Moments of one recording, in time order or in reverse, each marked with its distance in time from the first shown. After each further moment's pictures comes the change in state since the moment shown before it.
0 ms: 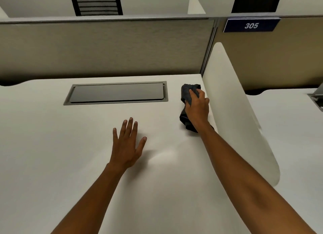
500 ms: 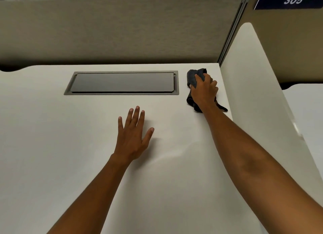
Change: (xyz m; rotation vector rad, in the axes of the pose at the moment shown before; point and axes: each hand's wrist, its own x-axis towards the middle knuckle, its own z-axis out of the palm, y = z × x) left_hand 0.041 -0.005 0.013 0.039 -0.035 -0.026; right_hand 0.080 0.001 0.067 -0.190 -0.165 0.029
